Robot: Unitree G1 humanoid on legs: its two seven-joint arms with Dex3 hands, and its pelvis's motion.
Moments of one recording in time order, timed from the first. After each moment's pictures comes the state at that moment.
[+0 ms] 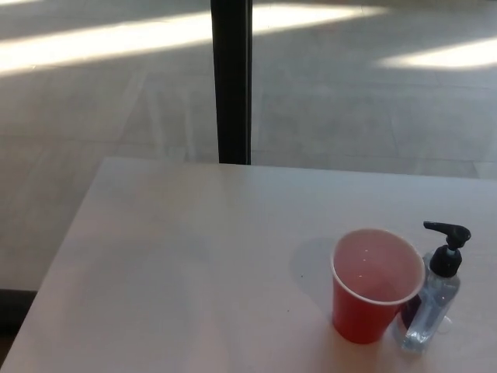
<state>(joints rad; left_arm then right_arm) 0.18 0.51 0.36 0.99 -0.02 -0.01 0.06 -0.02 -0.54 -0.61 1.07 0.12 -0.02 -0.02</state>
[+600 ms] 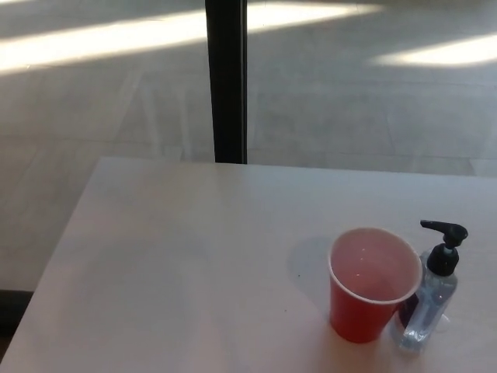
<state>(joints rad) 0.14 0.53 0.45 1.01 -0.08 0.00 0.12 -0.45 -0.73 -0.77 1.01 0.28 -0.08 -0.11</state>
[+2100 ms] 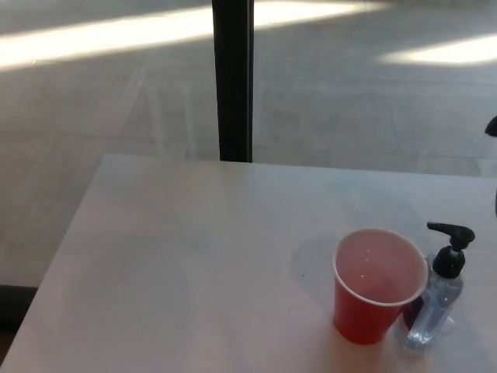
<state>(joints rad) 0.13 0.53 0.44 1.03 -0.08 0.00 0.12 -0.23 -0.54 -0.18 -0.33 0.47 0.29 0.06</state>
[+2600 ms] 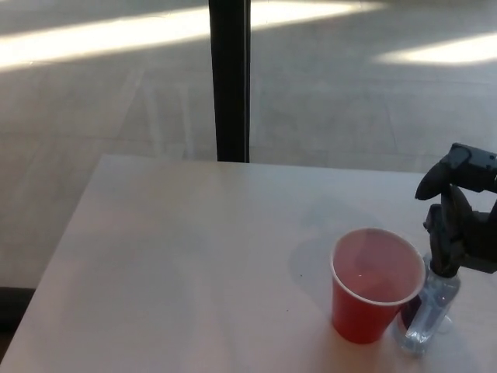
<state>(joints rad) 0.16 0.53 0.44 1.05 -0.09 0.00 0.12 -0.20 -0.52 -0.09 -0.36 0.52 0.45 0.16</state>
